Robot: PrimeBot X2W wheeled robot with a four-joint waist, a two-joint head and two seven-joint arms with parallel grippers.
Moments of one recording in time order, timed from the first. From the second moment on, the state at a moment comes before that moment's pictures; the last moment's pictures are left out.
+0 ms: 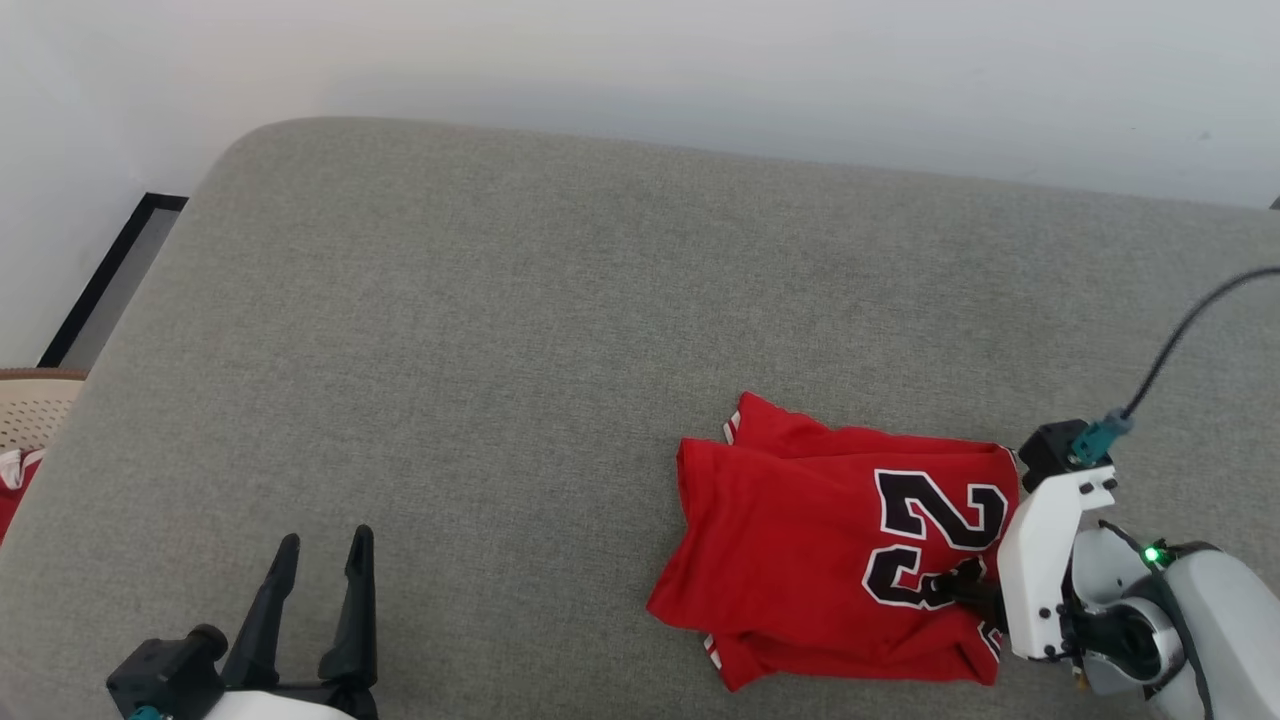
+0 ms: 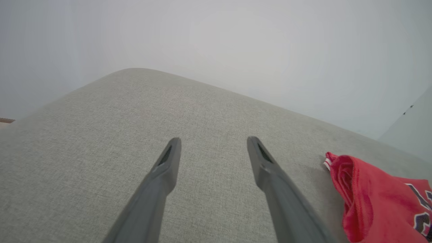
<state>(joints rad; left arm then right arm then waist) 0.09 0.18 -0.06 0.12 -0.47 -0.13 -0.26 -0.31 -0.38 0.30 0.38 0.66 0.13 0.79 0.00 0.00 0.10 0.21</state>
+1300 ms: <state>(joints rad) -0.19 0.24 -0.19 0.12 -0.48 -0.13 -0.26 -0.56 -0.55 0.19 0.23 0.63 0.13 0.89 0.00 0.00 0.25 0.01</state>
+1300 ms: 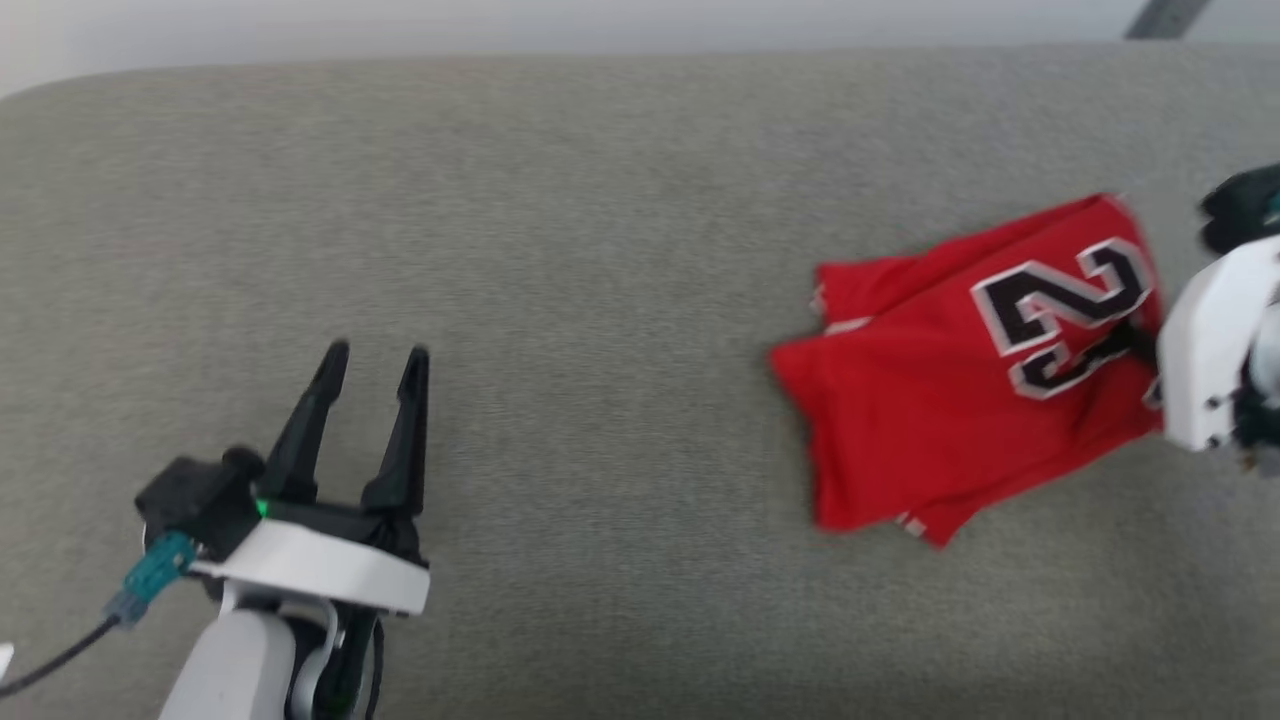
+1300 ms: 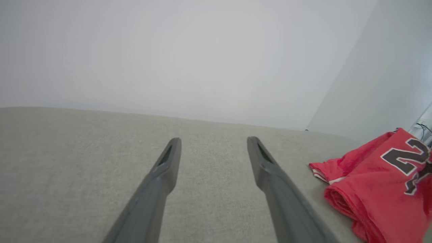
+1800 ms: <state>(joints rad) -0.38 0.28 -0.35 0.12 -0.47 -0.13 -0.26 -0.71 -0.61 0.14 0.37 0.54 0.13 0.73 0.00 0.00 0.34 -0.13</state>
